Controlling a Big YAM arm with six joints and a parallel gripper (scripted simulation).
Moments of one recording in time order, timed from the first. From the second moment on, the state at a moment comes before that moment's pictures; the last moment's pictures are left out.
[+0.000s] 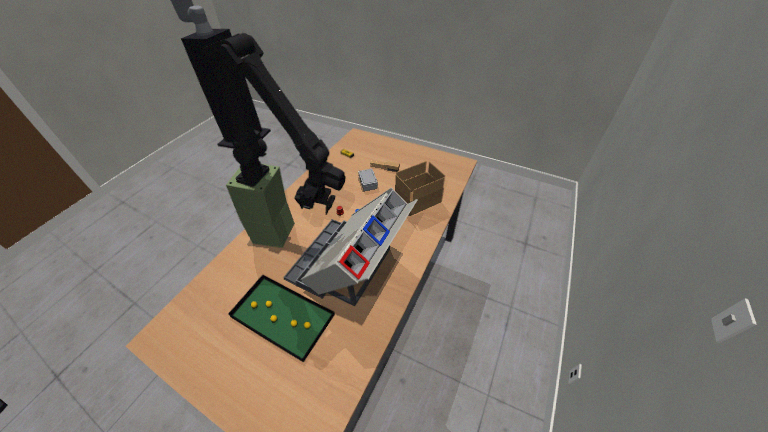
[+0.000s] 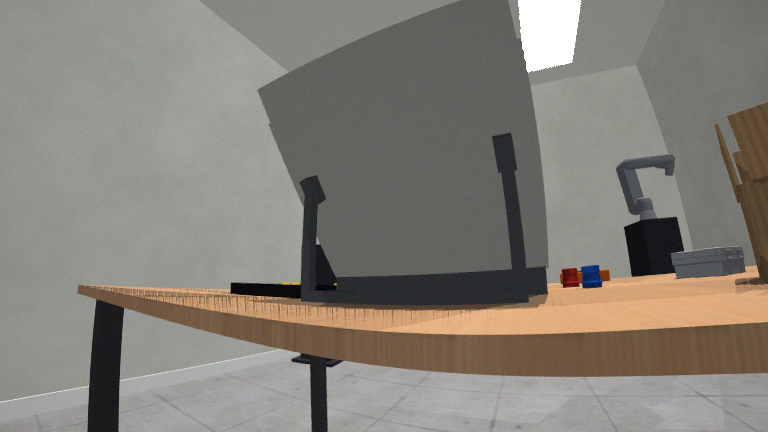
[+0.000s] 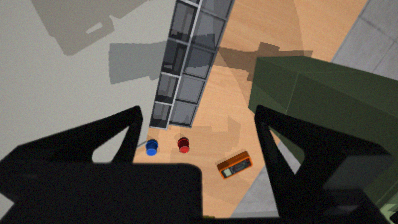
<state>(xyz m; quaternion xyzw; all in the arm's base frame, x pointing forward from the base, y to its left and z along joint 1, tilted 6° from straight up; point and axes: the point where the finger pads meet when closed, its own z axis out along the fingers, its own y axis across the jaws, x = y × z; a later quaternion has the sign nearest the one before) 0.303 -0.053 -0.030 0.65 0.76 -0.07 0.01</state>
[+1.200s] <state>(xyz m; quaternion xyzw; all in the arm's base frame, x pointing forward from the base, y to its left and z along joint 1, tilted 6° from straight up) 0.300 -0.046 -0.031 0.29 0.95 -0.02 0.04</state>
